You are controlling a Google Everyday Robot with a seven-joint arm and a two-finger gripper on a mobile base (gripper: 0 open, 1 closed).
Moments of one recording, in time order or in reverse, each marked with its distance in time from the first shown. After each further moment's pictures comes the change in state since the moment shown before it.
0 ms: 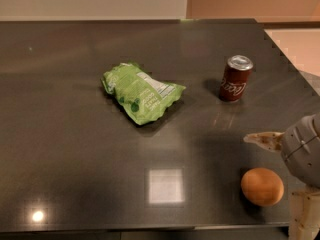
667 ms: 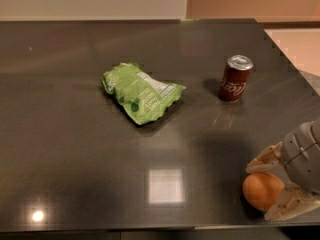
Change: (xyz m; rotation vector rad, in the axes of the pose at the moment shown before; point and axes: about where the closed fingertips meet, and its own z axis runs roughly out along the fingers) arm 0.004 0.007 0.008 -0.016 0.005 -0.006
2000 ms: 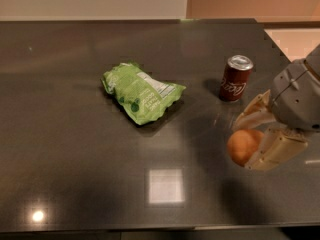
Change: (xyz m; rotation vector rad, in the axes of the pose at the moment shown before) arm -0.049 -0.057 -0.061 0.027 -0.100 0.072
